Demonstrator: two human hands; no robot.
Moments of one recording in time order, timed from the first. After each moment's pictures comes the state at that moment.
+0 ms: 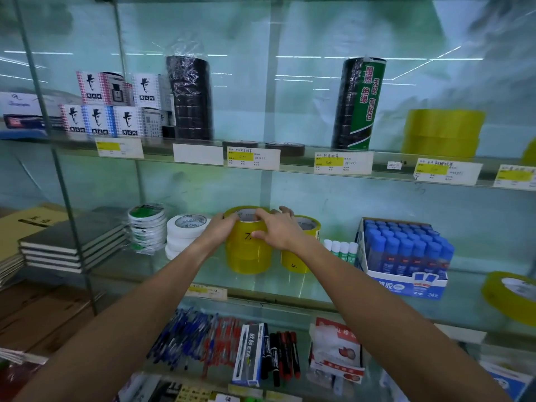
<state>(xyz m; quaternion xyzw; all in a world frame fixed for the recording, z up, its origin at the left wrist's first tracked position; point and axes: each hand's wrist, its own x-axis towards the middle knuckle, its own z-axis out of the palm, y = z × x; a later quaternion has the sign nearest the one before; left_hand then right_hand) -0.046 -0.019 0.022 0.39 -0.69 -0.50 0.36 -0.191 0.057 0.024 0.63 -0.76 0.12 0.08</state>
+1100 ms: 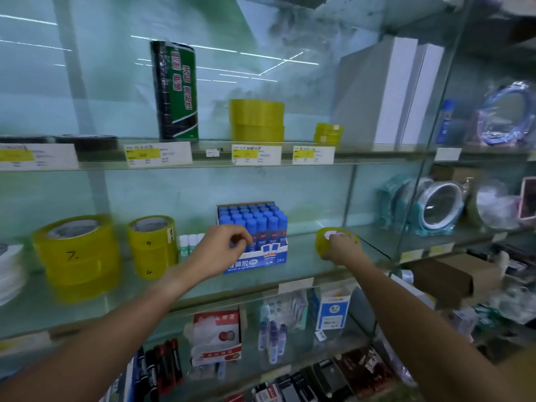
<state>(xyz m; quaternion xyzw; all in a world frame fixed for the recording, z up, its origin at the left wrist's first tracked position) -0.215 0.181 0.014 0.01 -0.93 -0.24 0.28 -0.454 0.407 -0.033 0.18 -0.98 0.08 0.05</state>
